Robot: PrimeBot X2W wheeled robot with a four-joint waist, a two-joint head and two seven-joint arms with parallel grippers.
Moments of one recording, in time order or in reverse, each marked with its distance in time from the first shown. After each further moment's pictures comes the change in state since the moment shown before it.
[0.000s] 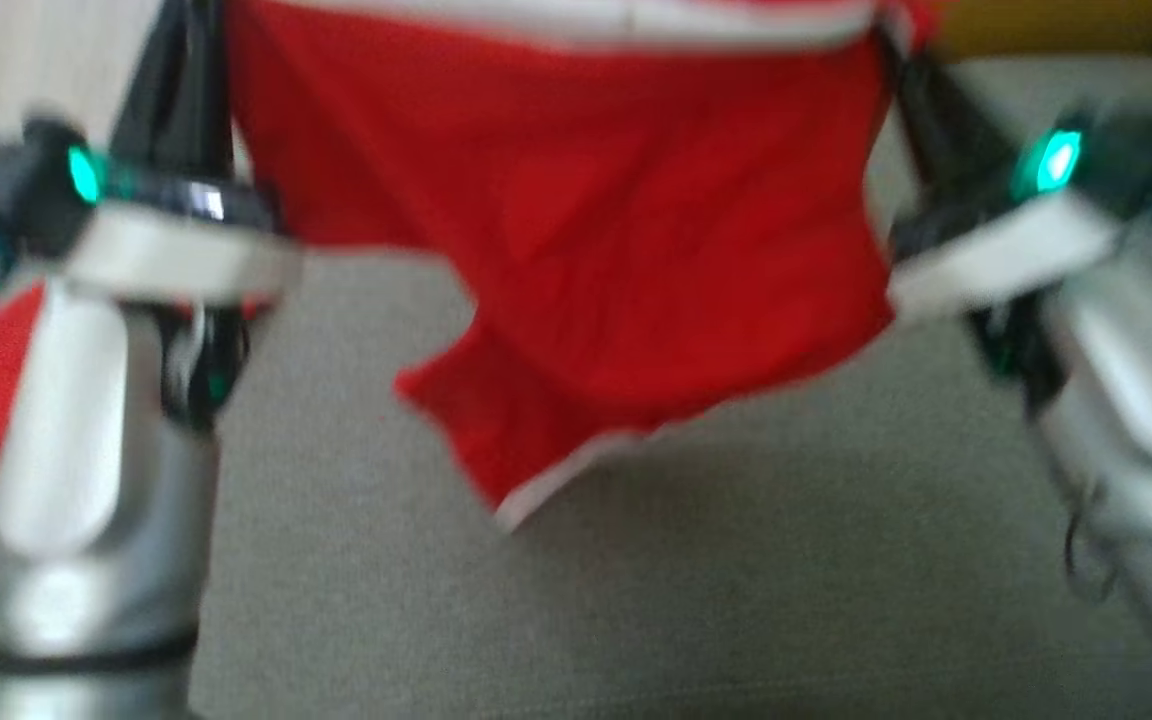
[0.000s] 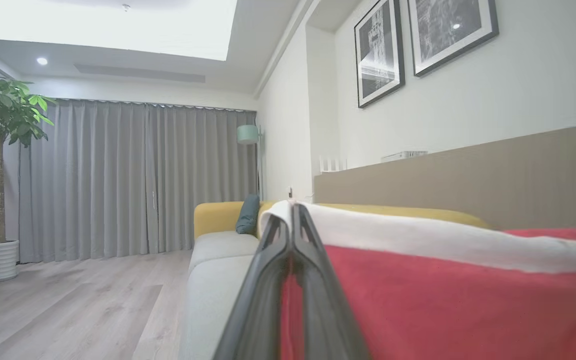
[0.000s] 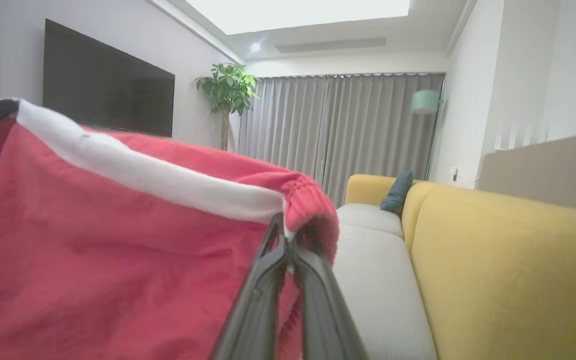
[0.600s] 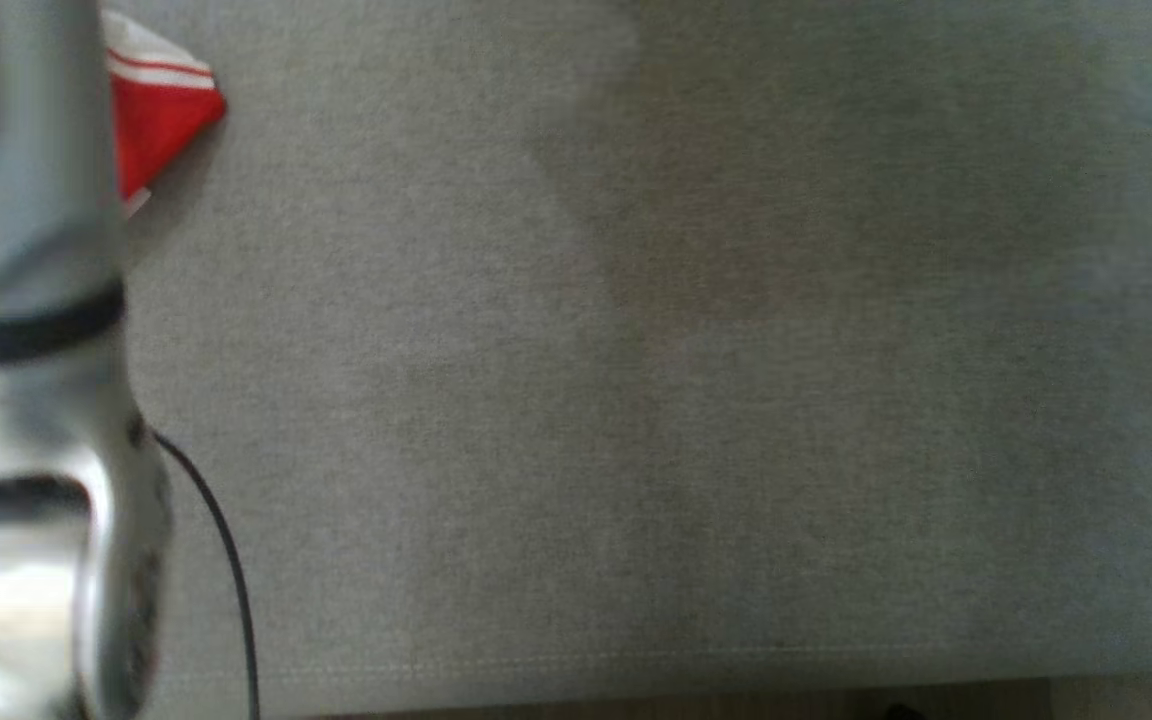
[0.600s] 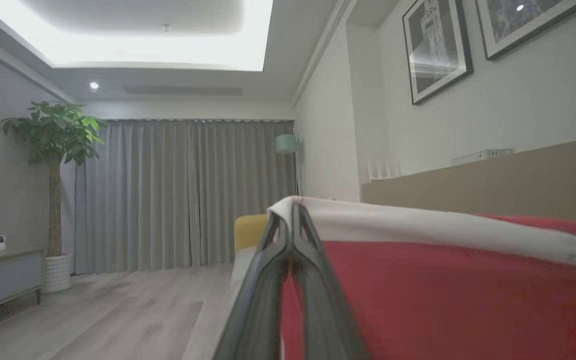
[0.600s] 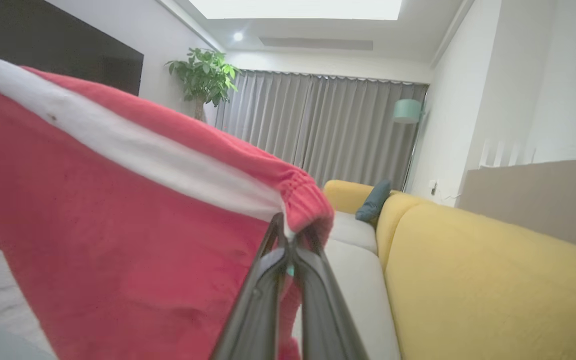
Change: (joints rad) left arm -0.662 -0.045 0.023 0.223 0.105 0.085 -0.002; right arm -0.657 0.029 -0.066 0.316 -0.106 0.001 -0.009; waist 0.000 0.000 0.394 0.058
